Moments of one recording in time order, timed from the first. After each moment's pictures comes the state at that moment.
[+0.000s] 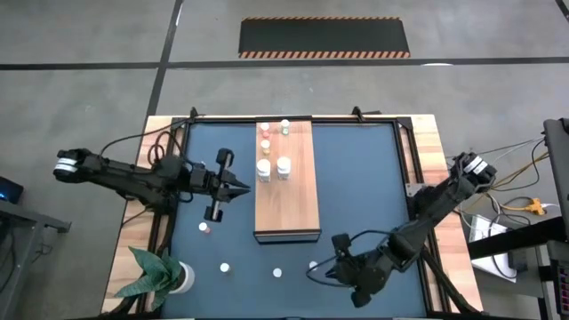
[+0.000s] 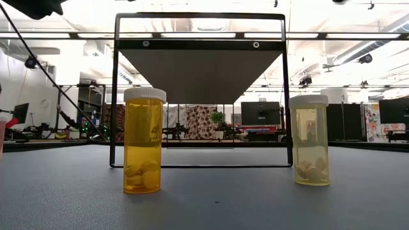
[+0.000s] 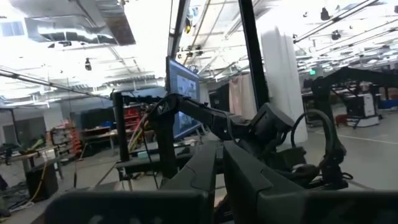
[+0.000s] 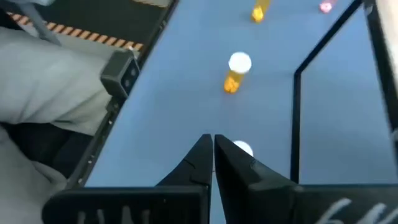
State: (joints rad) left arm -0.10 0.94 0.53 0.78 0.12 0.13; right arm 0.73 1.58 1.11 -0.31 0.33 0.27
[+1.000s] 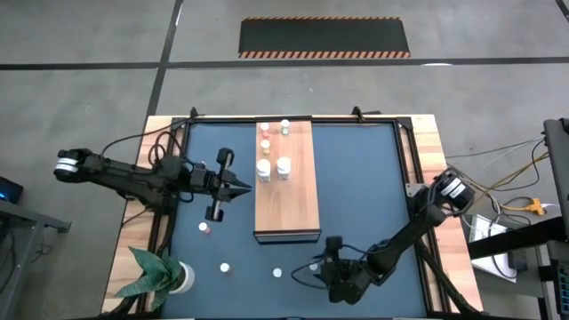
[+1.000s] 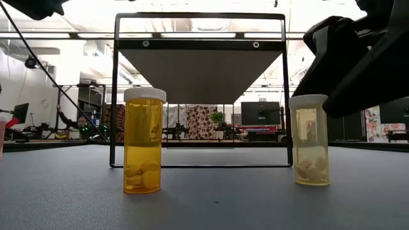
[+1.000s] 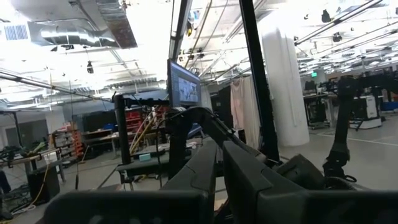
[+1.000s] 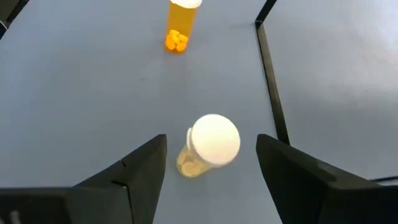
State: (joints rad) left arm -0.10 0.95 0.53 0.80 0.12 0.14; right arm 0.73 1.87 1.06 -0.11 0.60 0.39
